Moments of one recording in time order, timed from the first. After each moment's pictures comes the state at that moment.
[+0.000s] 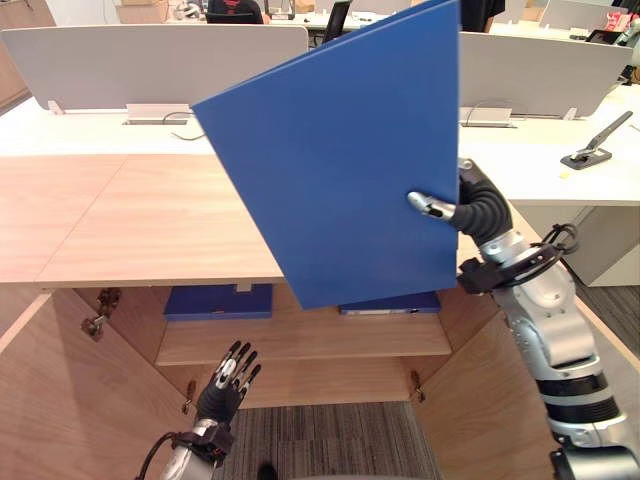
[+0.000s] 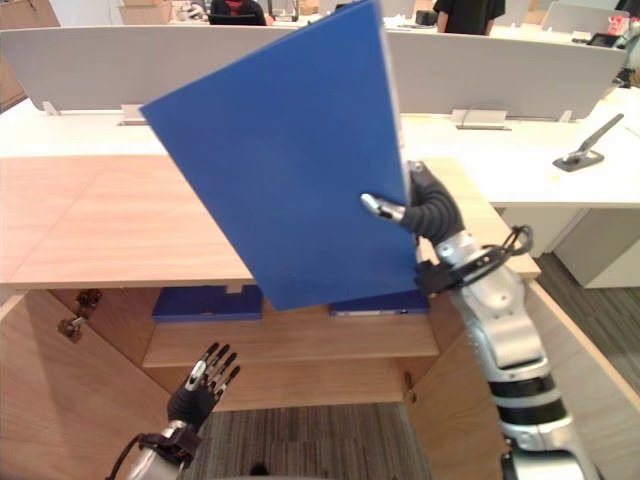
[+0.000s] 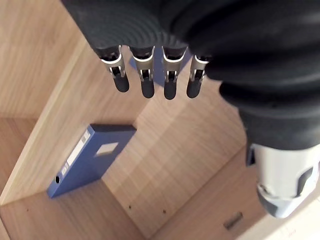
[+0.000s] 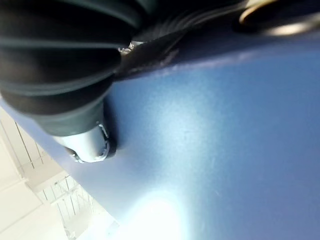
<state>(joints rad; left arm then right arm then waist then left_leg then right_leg) 0.34 0.15 -0.01 0.29 -0.80 -0.08 -0.35 -0.33 -0.56 0.05 -0.25 0.31 -0.10 0.23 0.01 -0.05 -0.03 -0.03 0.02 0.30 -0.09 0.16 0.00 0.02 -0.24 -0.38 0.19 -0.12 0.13</state>
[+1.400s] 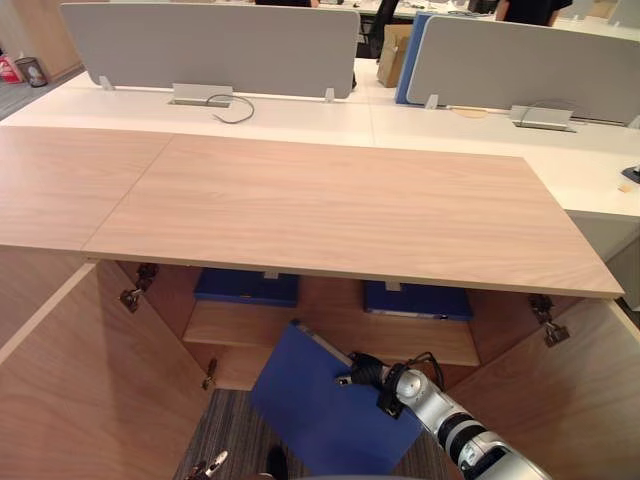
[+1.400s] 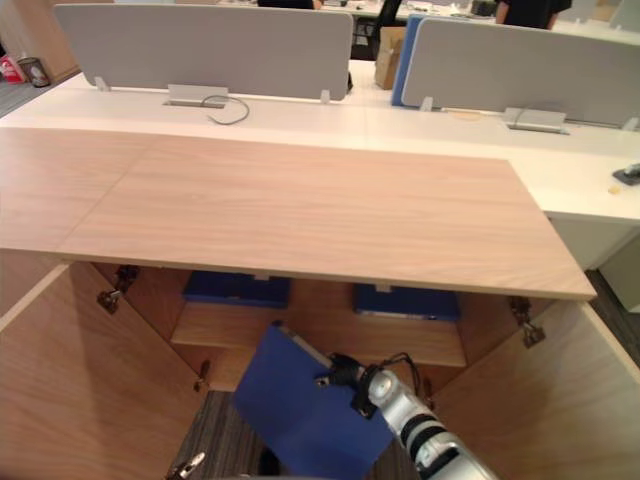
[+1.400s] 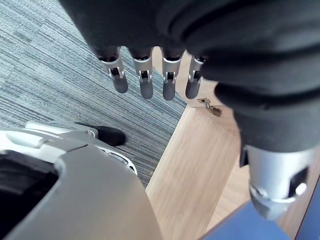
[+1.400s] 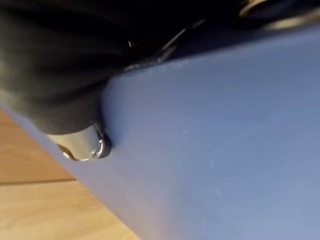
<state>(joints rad) 0.23 0.13 0.23 1.00 -0.27 -0.07 -0.12 -0.29 -0.18 0.41 0.90 -0.22 -0.06 0.24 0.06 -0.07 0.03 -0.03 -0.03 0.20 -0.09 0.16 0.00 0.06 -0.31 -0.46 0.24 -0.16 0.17</state>
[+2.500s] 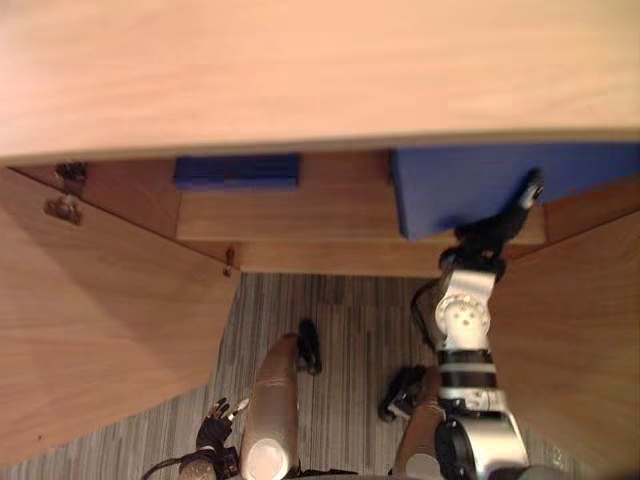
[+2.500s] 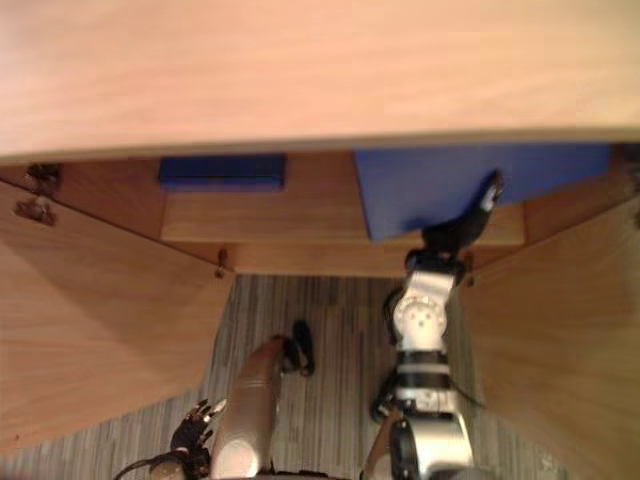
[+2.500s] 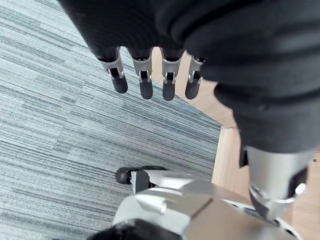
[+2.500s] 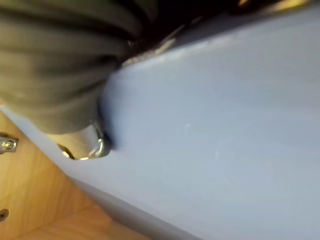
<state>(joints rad) 0.20 0.05 0.16 0.67 -0.22 -0.07 -0.03 -0.55 -0.05 -0.17 0.11 1.36 -0.39 -0.06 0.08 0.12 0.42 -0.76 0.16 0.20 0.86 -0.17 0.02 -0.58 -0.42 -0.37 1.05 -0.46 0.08</state>
